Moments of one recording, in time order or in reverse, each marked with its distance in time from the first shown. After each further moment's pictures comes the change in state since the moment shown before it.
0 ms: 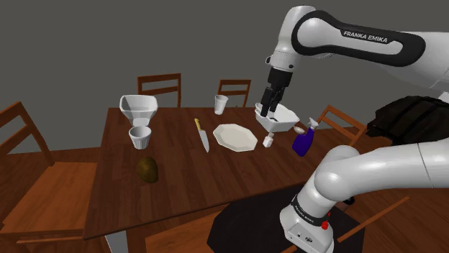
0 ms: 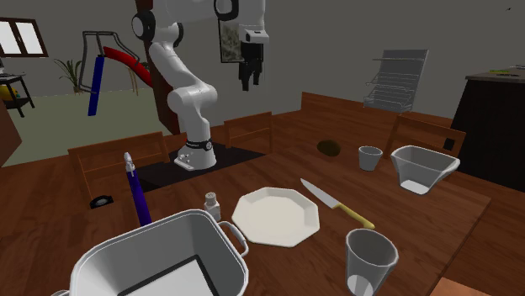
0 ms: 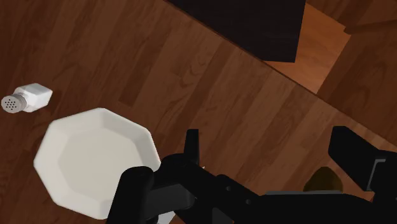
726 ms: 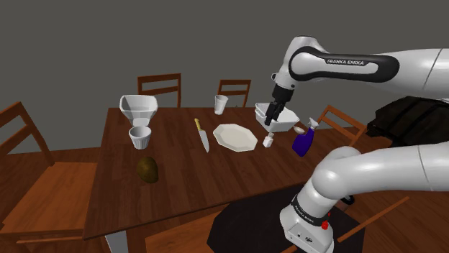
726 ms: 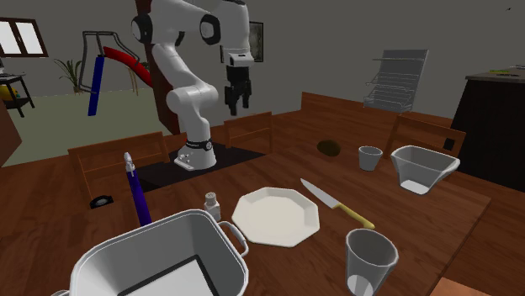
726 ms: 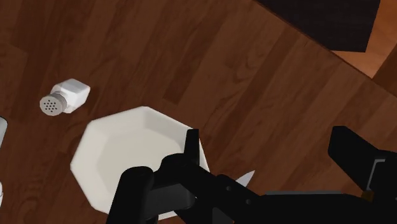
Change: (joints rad) arm -0.087 -0.008 -0.144 -0.196 -0.136 0.246 -0.167
